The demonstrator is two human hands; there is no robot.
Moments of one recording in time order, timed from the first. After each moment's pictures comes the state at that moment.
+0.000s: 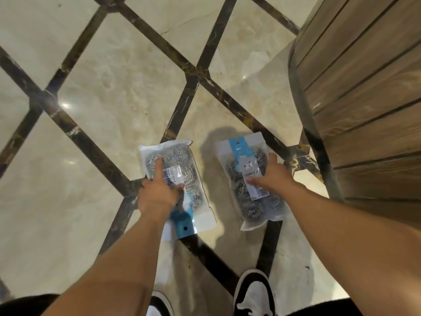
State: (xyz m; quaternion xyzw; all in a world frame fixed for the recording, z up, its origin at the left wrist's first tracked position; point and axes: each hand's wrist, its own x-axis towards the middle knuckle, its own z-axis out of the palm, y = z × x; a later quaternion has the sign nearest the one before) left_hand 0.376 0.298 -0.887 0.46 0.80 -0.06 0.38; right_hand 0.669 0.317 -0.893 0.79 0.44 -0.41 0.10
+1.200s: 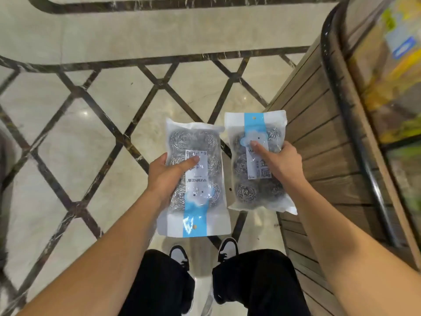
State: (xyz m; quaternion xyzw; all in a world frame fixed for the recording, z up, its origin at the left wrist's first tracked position) left_hand 0.353 0.310 -0.437 0.21 0.71 0.32 0.58; right_hand 0.626 0.329 -0.401 0.82 0.37 -0.39 -0.20
